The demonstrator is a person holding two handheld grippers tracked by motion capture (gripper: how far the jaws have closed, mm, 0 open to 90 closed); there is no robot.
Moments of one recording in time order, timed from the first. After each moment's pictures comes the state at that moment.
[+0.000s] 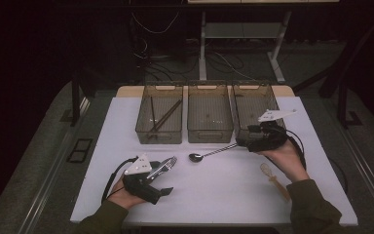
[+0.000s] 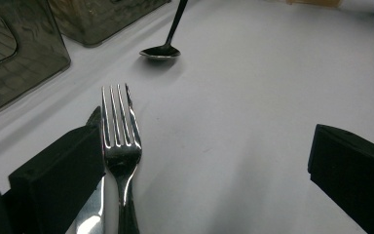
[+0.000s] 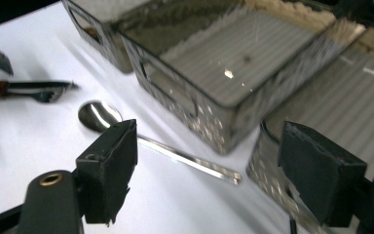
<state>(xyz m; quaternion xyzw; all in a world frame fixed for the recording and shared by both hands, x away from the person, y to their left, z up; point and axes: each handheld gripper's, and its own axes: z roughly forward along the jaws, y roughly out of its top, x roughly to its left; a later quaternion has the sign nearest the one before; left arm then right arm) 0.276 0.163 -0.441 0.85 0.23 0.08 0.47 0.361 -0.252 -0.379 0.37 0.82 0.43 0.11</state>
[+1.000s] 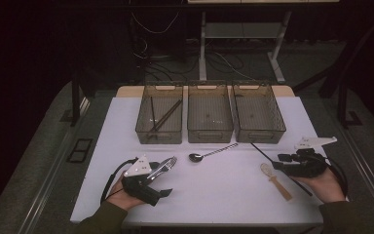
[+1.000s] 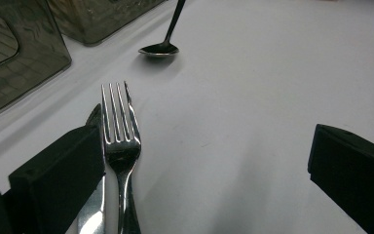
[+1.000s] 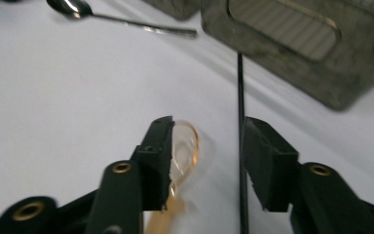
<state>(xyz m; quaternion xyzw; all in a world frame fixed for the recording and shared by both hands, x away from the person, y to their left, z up) 0.271 0.164 -0.438 0.85 0.23 0.08 0.46 0.296 -0.343 -0.412 0.40 0.83 0.37 0.11</state>
